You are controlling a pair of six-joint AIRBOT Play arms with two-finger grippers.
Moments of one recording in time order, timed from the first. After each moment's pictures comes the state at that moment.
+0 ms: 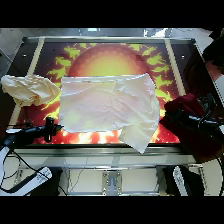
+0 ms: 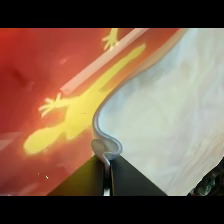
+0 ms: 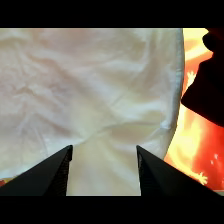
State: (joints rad) left arm 0.57 -1.13 0.37 0.59 -0.92 -1.40; right arm -0.47 -0.62 0.57 -0.87 1.16 1.39
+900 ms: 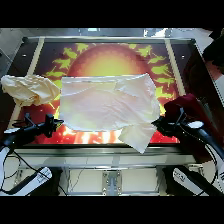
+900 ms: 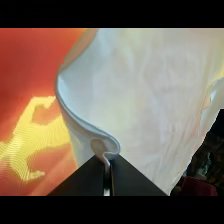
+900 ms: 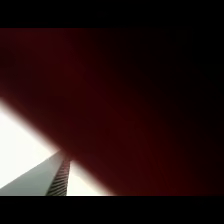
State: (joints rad) left arm 0.56 -1.12 0.37 0.42 -0.96 -1.16; right arm -0.26 -1.08 0.38 -0.68 0.78 1.34
